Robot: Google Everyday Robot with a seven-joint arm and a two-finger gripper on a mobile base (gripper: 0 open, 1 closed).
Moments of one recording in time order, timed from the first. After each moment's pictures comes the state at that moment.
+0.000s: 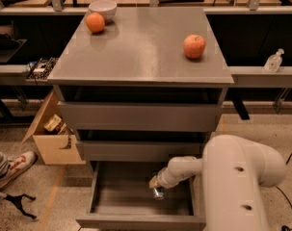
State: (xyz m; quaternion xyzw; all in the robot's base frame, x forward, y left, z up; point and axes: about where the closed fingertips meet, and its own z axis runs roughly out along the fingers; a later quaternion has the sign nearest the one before) arm 0.587 -0.062 0.221 -0.02 0.98 0.20 0.06
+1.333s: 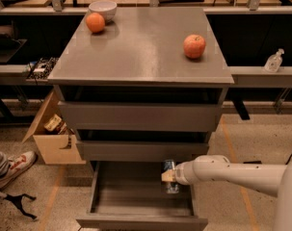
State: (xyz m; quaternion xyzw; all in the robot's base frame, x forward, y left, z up) arm 0.556 -0.115 0.372 -0.05 0.96 0.23 0.16
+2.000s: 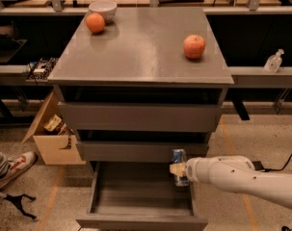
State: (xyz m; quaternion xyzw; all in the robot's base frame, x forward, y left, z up) arm 0.539 -0.138 0.488 -0.08 0.94 0.20 0.28
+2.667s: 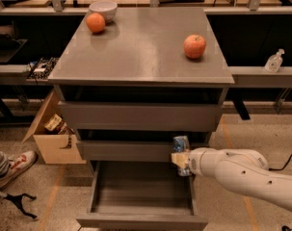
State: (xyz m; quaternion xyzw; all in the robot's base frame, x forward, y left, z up) arm 0.537 -0.141 0.575 -0.12 0.92 0.17 0.35
